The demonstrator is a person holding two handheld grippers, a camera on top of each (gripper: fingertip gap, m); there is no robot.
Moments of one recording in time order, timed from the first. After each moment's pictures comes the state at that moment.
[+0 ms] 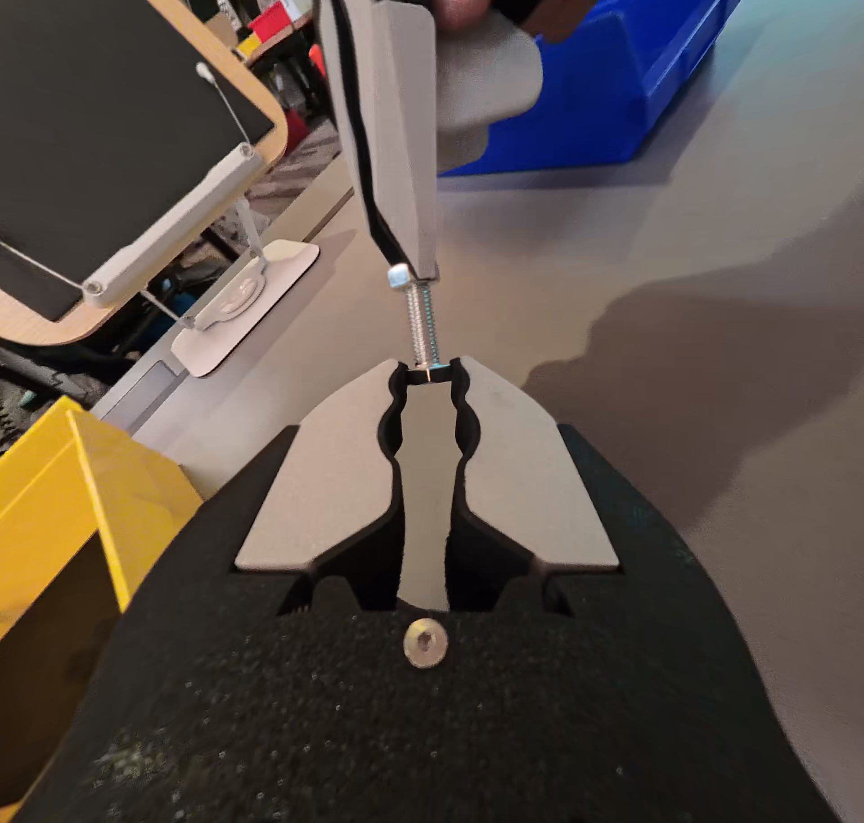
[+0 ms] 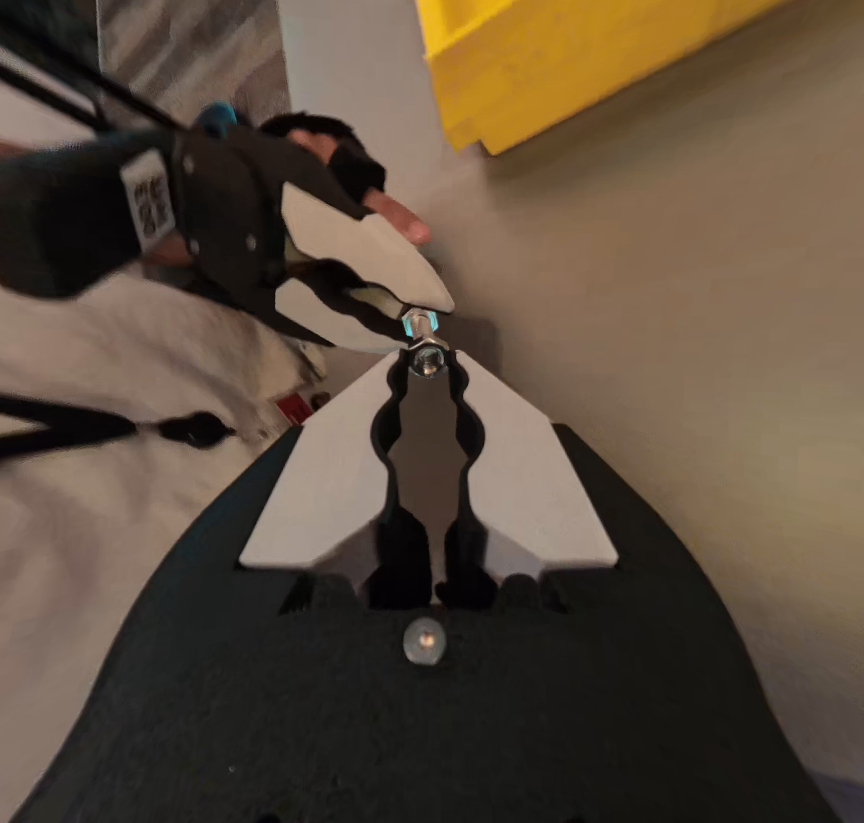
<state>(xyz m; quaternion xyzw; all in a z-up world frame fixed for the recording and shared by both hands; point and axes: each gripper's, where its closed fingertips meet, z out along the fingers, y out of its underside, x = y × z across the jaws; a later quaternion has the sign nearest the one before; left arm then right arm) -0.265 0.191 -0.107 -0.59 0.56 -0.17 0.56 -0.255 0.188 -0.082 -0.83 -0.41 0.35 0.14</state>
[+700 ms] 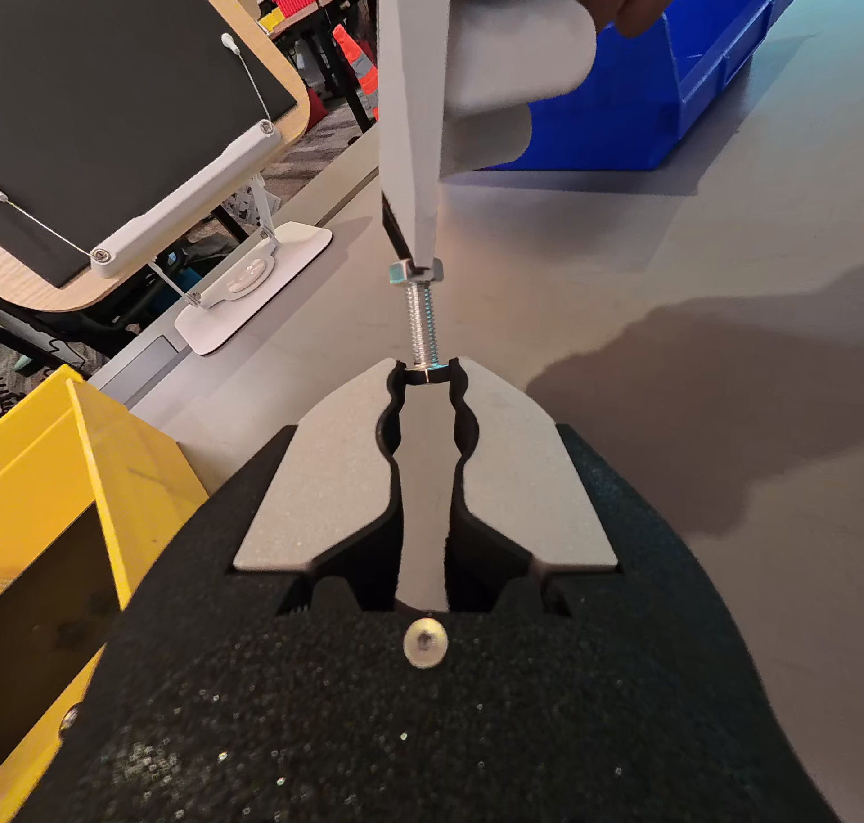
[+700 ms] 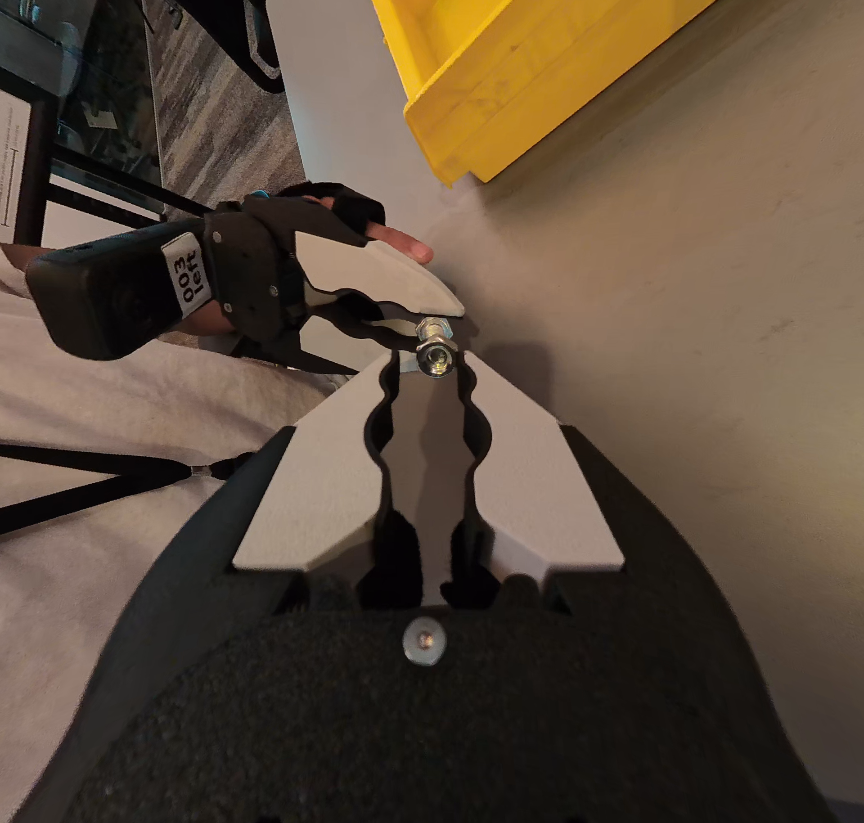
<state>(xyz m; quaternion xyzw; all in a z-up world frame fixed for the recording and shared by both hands) -0.267 0.199 -0.108 -0.62 0.53 -0.17 0.56 -0.259 0.194 -0.076 -0.85 -0.33 0.39 0.14</state>
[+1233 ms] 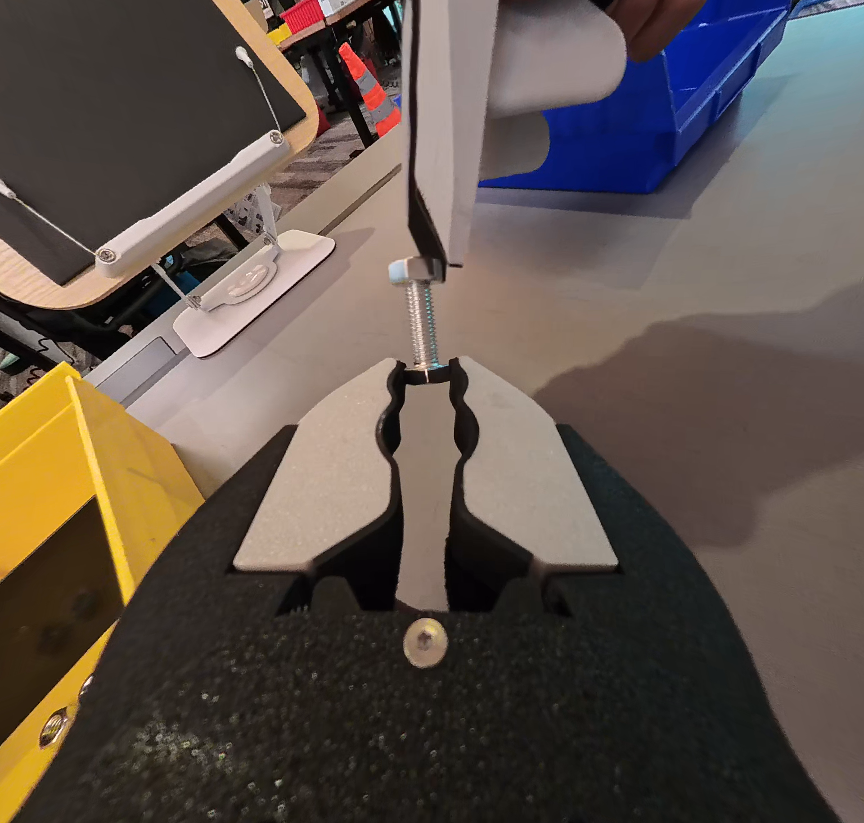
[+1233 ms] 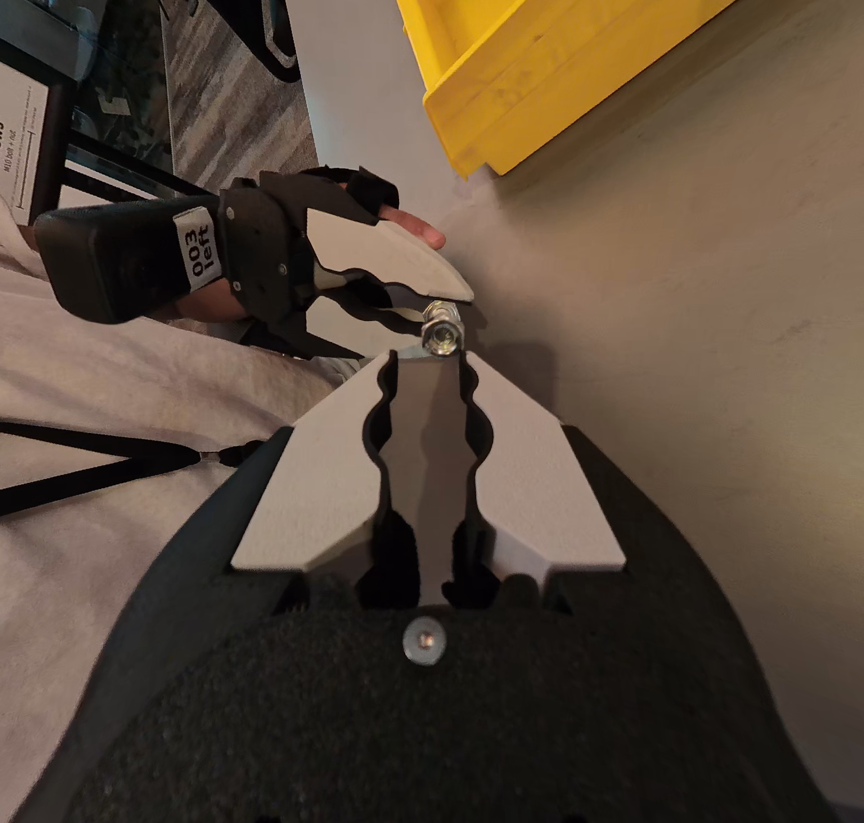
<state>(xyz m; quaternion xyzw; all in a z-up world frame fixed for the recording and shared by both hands) -0.269 0.199 -0.103 -0.62 0.52 -0.19 0.56 -0.258 0.188 -0.074 -0.84 -0.34 0.40 0.13</state>
